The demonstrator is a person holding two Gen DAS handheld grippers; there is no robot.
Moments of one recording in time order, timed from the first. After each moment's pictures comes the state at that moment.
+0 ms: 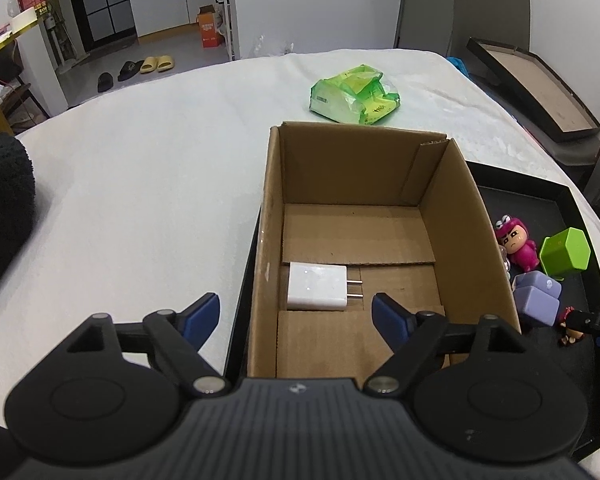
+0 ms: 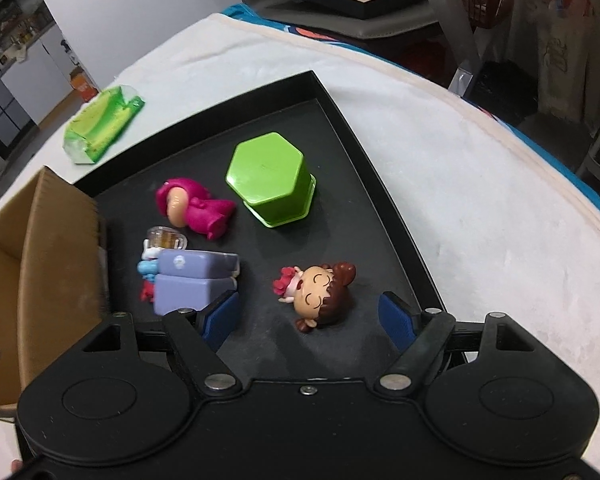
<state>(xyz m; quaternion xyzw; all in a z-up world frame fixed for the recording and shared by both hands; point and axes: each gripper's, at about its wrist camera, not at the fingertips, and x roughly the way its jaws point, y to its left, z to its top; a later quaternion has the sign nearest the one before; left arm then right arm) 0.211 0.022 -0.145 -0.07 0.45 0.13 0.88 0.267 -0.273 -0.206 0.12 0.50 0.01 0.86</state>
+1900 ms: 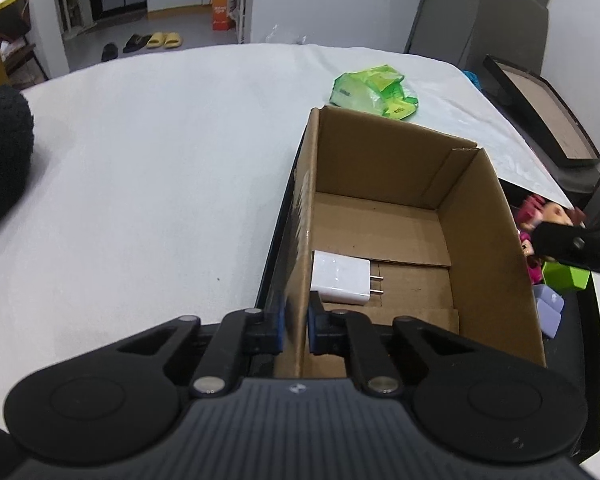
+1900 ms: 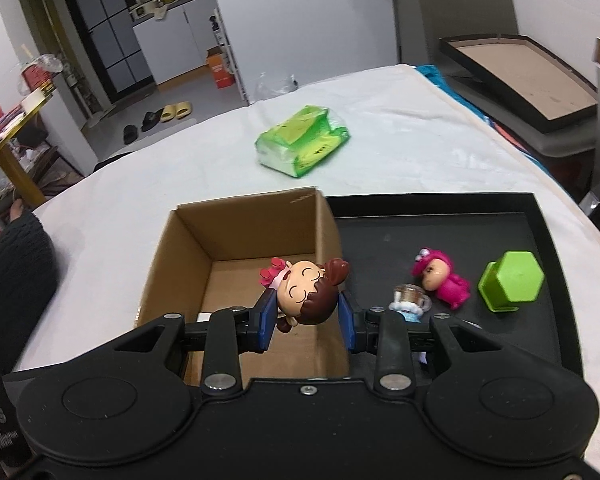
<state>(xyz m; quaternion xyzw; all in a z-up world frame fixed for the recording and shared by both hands) 0.198 0.056 -0.159 -0.12 0.45 0.12 0.88 0.255 -0.120 -0.109 0.03 0.43 0.18 0.88</state>
